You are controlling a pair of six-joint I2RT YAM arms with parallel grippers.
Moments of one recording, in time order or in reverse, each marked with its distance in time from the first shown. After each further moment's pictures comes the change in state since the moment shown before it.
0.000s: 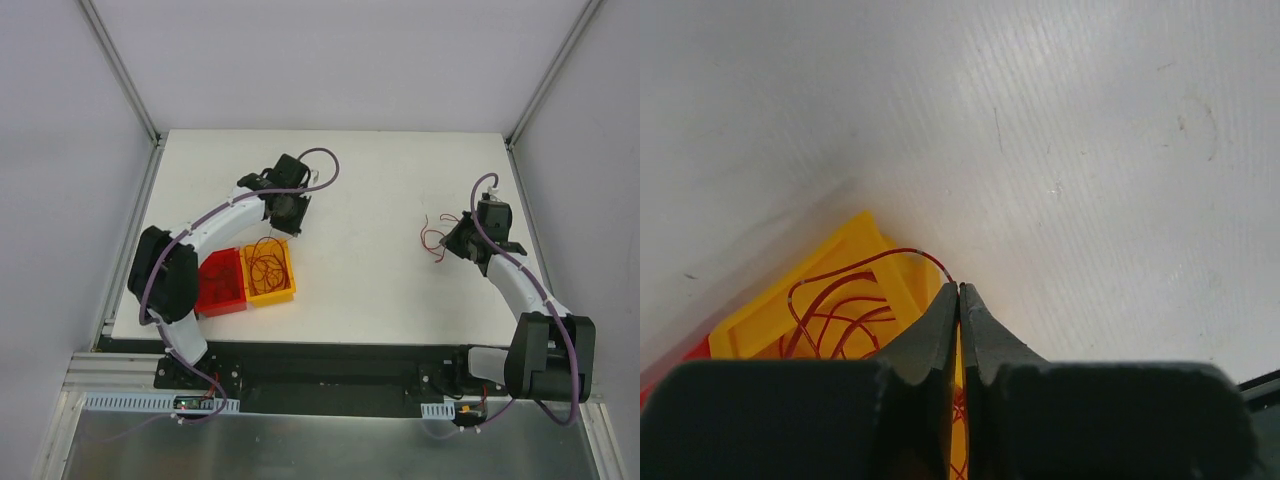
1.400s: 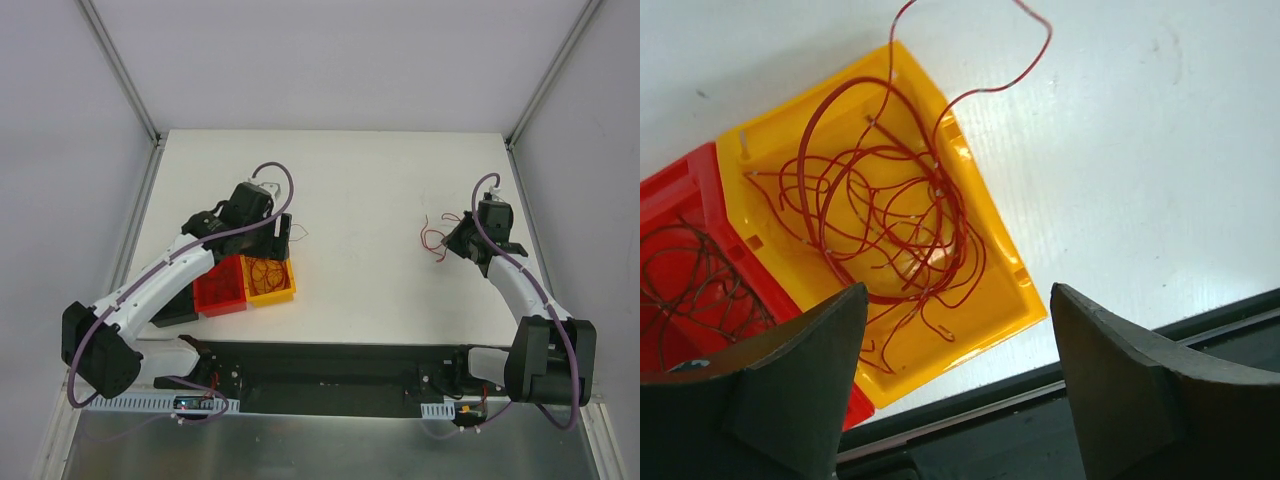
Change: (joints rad) left arm -0.019 -0.545 -0.361 -0.026 -0.083 -0.214; right arm 0.000 -0.013 0.000 -0.006 0.019 0.000
